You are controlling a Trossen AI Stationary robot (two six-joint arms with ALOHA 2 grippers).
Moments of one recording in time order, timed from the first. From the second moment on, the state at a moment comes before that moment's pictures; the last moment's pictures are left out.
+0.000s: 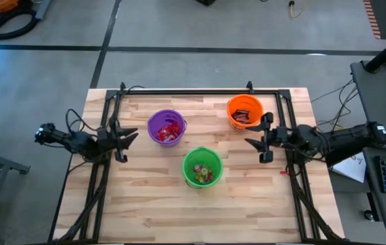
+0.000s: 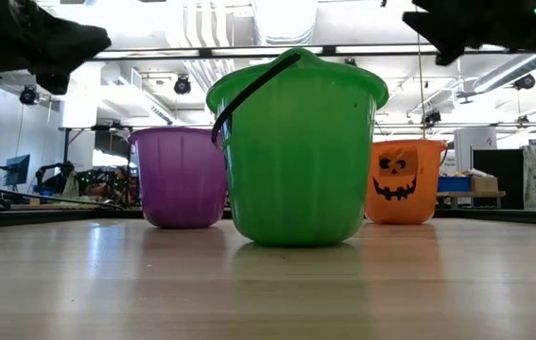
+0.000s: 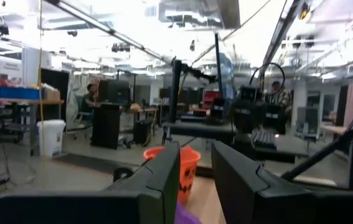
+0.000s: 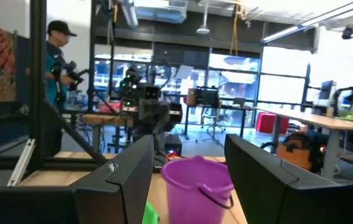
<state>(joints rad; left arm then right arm) -0.35 0.00 0.02 0.38 -0.64 0.16 0.06 0.61 0.20 0.68 0.13 -0.13</state>
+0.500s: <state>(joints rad) -0.35 0.00 0.01 0.17 -0.61 0.02 0.06 0.18 0.01 0.64 0.16 -0.13</state>
